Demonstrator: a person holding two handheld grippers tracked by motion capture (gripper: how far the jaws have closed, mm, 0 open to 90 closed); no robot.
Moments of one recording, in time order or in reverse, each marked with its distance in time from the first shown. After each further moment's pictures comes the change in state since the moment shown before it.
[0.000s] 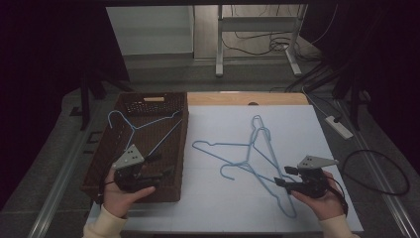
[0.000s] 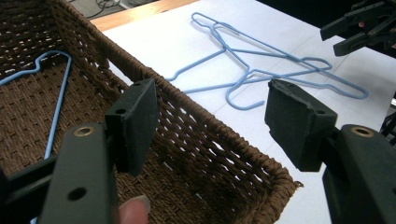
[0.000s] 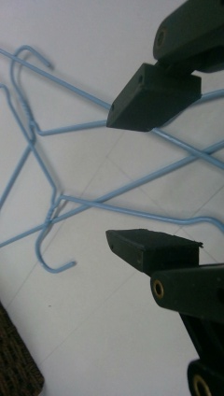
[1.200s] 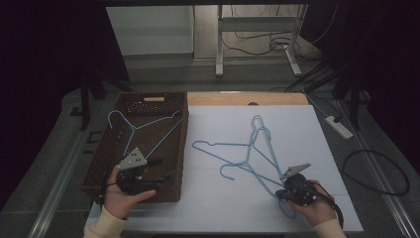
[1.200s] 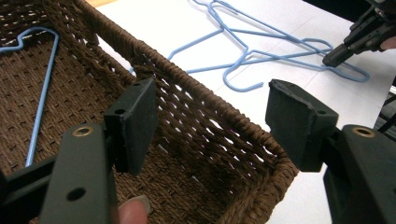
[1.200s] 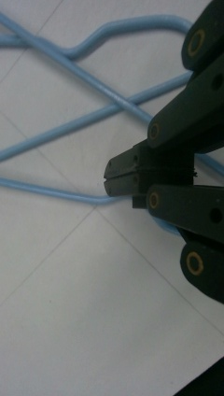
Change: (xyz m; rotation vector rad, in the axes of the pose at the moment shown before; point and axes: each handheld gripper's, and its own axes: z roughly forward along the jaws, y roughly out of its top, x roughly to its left) left arm 0.001 -0.008 0.005 0.061 -0.016 -0.009; right arm 0.020 -0.015 0.030 0.405 -0.001 -0.051
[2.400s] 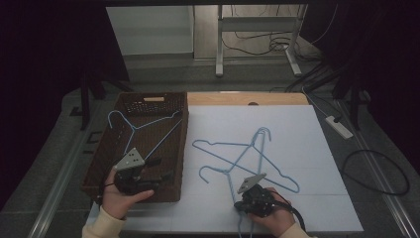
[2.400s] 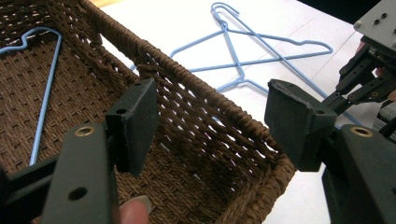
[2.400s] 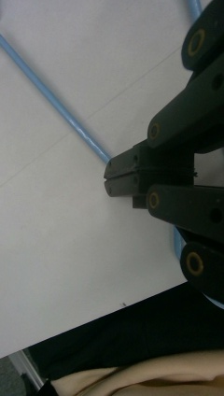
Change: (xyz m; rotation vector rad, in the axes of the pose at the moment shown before) left arm 0.002 -0.002 -0.003 -0.008 -0.002 -0.005; right arm 0.093 0.050 0.036 -0.065 0.207 -0.173
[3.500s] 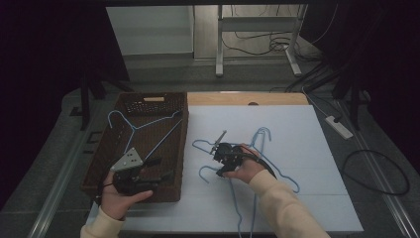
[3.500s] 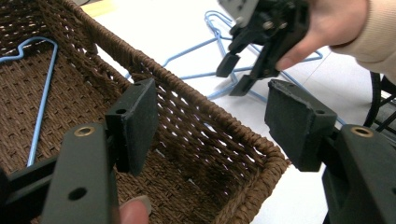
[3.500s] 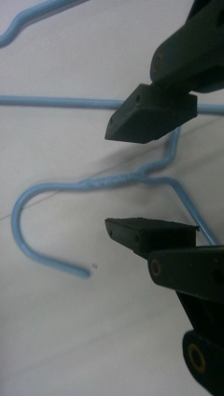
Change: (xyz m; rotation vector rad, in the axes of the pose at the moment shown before) left arm -0.002 0.002 -0.005 -0.023 -0.023 0.009; right arm -0.065 0.125 0.044 0.227 -0.093 -0.164
